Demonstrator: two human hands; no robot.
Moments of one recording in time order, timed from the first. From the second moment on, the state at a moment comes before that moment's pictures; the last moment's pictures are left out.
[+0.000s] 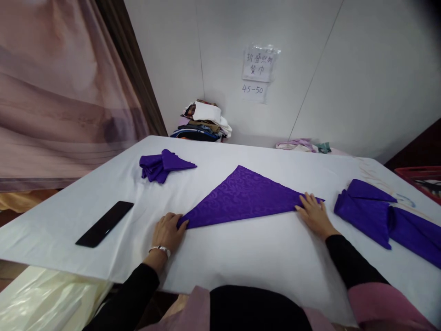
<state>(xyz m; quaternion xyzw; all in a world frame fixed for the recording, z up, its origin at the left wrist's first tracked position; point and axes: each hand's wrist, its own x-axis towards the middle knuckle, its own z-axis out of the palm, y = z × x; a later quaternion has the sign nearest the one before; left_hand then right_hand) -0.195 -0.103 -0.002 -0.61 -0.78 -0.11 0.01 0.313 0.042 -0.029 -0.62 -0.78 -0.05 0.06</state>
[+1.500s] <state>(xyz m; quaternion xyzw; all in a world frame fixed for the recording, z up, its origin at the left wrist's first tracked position) -0.057 -0.096 0.126 -0.68 -0.46 -0.38 -0.43 0.117 -0.119 0.043 -0.35 -0.61 0.60 0.38</state>
